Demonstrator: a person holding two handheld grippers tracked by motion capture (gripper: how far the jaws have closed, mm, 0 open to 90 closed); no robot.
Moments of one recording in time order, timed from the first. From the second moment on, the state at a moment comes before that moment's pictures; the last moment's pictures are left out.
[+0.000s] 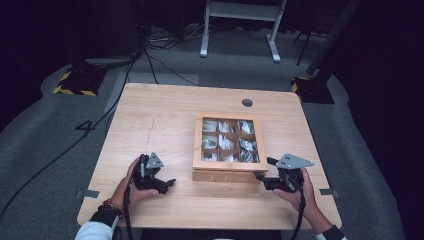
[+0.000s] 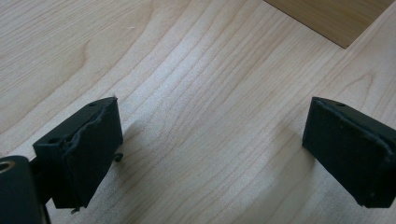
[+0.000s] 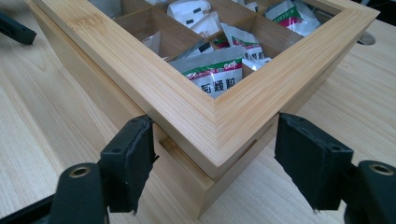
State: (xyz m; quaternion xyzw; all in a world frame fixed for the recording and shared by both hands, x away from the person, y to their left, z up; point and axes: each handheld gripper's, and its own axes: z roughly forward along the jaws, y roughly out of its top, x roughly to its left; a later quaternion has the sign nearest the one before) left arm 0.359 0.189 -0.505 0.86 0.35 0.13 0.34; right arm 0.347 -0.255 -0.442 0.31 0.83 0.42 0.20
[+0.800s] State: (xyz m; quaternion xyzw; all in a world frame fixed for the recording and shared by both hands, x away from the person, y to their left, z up) left arm 0.355 0.180 -0.496 0.87 0.33 0.13 0.33; right arm 0.346 -0.255 -0.429 0.31 0.82 0.44 0.22
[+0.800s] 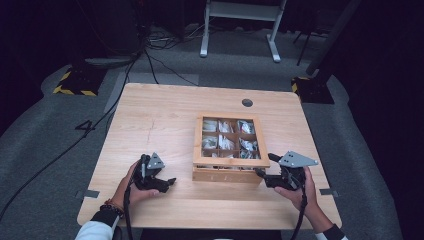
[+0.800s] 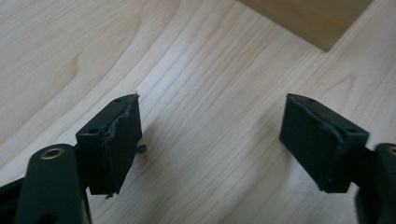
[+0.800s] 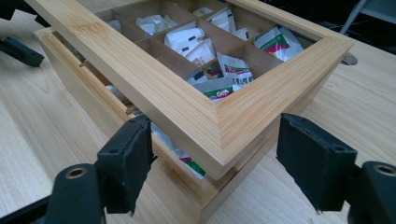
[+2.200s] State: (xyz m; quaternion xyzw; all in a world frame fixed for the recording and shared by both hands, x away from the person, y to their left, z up) left arm 0.355 0.099 -0.407 0.82 0.18 0.33 0.43; right arm 0.352 -0.258 -0.404 0.34 0.78 0.48 0.22
